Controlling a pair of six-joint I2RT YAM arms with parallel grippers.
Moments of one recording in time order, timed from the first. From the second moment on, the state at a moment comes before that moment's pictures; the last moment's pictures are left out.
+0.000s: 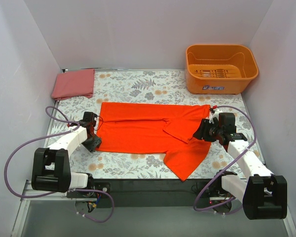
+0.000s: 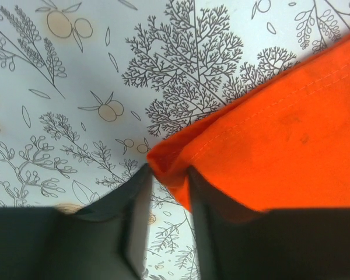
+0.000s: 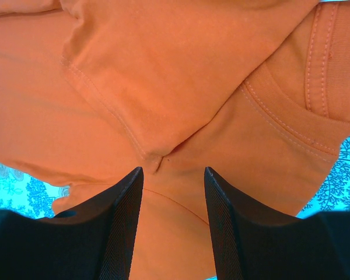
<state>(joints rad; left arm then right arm) -0.09 1.33 0.67 -0.73 -0.25 -0.94 0.07 1.03 0.51 -0.32 -0.39 0.25</state>
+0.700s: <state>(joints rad) -0.09 1.19 0.64 -0.66 -0.23 -0.87 0.02 1.00 0.51 -0.54 -0.16 0.34</state>
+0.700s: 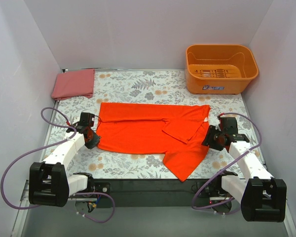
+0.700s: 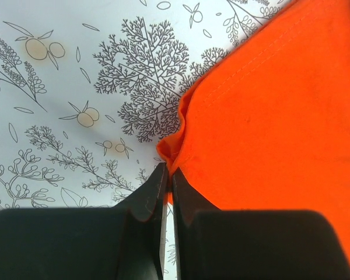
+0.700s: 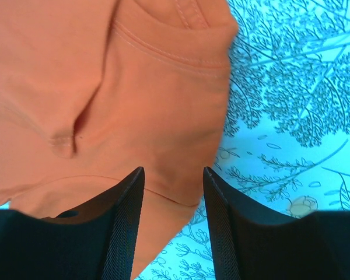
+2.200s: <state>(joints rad) -0.09 1.16 0.62 -0.61 -0.22 -0.83 -0.04 1.06 0.48 -0.62 -0.19 0.43</state>
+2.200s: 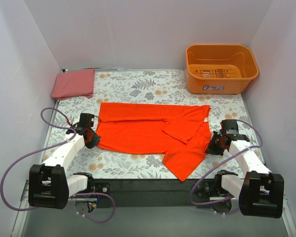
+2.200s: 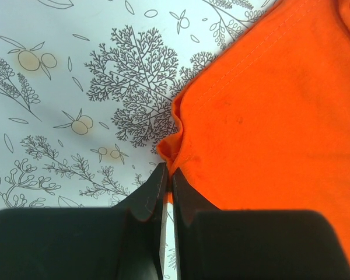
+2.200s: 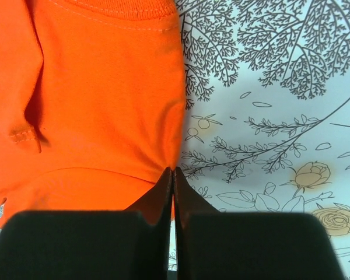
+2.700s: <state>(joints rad) -0.09 1.17 0.68 -0.68 -0.23 -0.84 -0.05 1.03 0.58 -0.69 -0.20 0.42</state>
